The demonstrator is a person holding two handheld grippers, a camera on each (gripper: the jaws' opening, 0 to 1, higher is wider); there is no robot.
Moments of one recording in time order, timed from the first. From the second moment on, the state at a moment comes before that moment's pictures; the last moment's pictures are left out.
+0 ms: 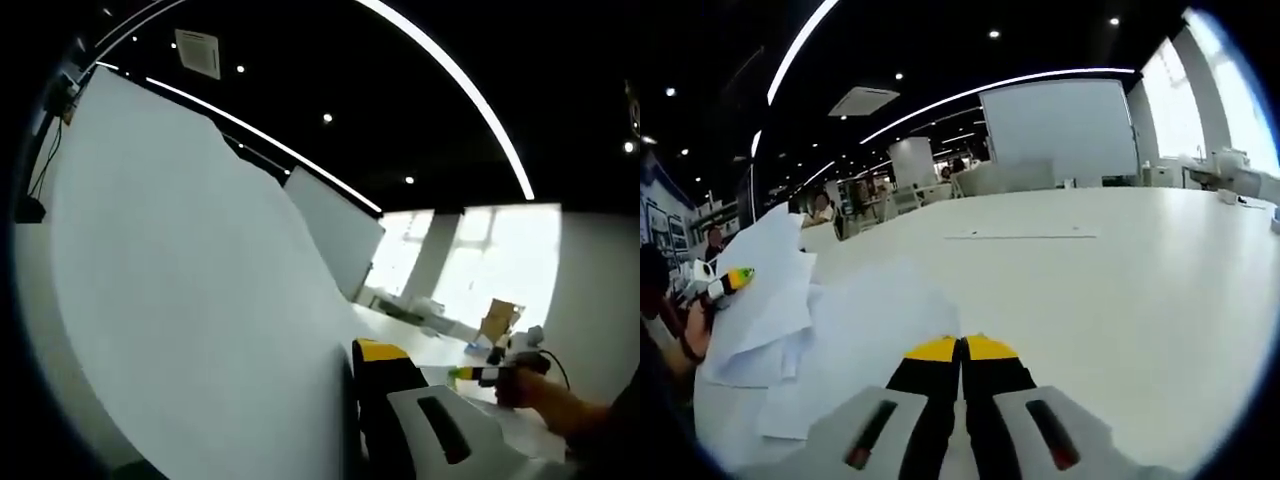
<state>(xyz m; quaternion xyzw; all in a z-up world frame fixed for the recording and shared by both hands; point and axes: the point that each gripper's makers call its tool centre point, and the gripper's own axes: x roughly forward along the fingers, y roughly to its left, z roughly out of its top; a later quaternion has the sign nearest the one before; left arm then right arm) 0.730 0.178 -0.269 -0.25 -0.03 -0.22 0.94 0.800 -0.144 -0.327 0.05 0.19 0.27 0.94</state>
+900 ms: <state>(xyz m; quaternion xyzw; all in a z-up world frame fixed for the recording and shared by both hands) 0.731 0.179 -0.269 -0.25 -0.03 -0.21 0.94 0.793 -0.138 -0.312 0.08 0.16 0.27 0.95</state>
